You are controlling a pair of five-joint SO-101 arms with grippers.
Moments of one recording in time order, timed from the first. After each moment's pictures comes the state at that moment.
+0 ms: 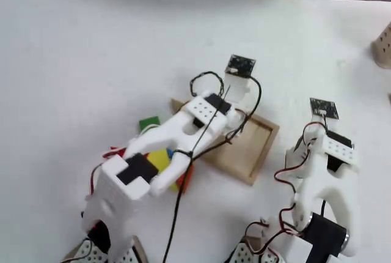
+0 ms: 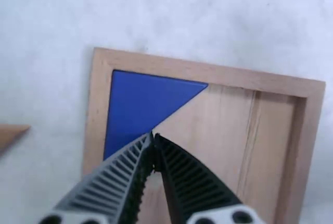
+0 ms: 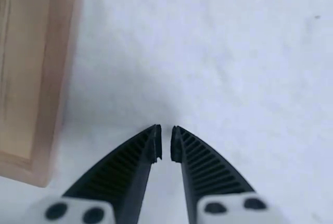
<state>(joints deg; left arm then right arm) 36.4 30.1 -1.5 50.5 21.7 23.9 -14.4 51.9 56.5 20.7</state>
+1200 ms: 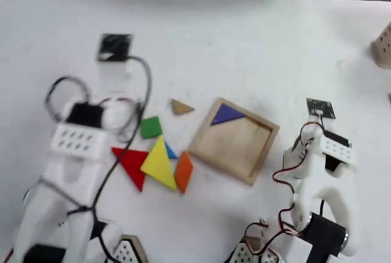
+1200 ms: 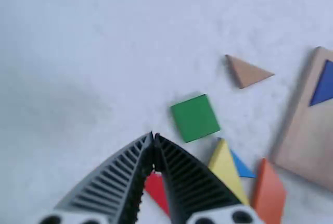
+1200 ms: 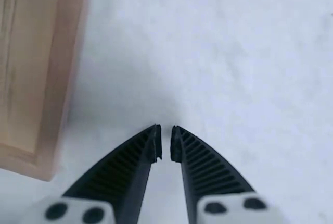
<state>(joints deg) 3.1 -30.9 36.7 64.8 5.4 22.8 -14.4 52.4 57.6 20.7</state>
